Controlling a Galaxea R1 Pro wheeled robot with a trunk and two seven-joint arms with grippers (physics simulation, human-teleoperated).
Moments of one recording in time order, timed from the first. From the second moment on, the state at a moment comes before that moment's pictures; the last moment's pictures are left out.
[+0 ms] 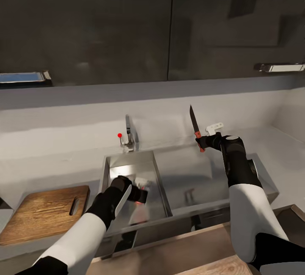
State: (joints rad) left arm -0.77 -0.17 -0.23 -0.72 0.03 0.90 -0.17; right arm -0.95 0.05 -0.29 -1.08 0.69 0.57 0.60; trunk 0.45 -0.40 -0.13
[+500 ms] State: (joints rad) left arm -0.74 -0.17 -0.24 -0.98 0.03 0.90 -0.16; right arm -0.95 0.05 -0.29 -1.08 0.69 0.56 0.60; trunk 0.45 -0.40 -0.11
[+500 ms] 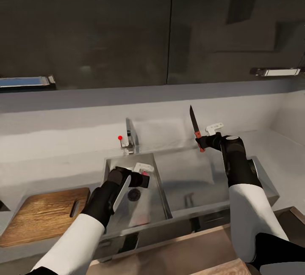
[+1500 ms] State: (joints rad) left arm -0.61 -0.16 -0.23 -1.28 0.03 0.97 -0.16; right arm -0.95 0.05 -0.29 -1.08 0.69 0.56 0.60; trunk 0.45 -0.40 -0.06
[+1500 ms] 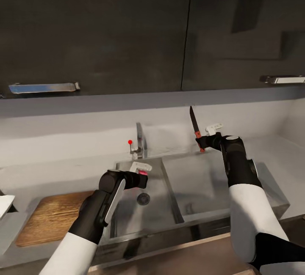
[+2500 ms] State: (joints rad) left arm -0.61 -0.16 -0.23 -1.28 0.03 0.97 -0.16; right arm -0.95 0.05 -0.29 -1.08 0.69 0.56 0.60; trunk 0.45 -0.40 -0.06
